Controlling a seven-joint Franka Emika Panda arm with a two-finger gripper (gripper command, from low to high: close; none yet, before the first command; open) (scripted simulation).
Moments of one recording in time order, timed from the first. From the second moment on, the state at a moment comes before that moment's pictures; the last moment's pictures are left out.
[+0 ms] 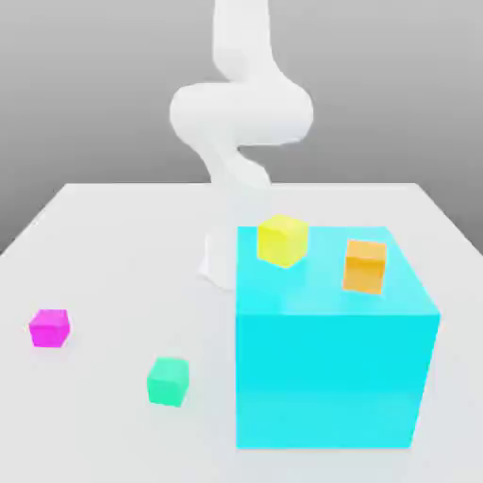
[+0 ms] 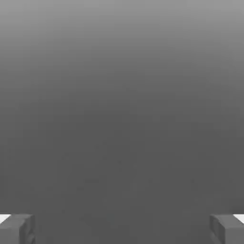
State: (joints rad) arm -0.07 -0.72 -0.02 -2.34 -0.02 2.35 0.87
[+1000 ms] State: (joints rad) arm -0.80 0.30 -0.13 -2.70 0.27 3.00 1.24
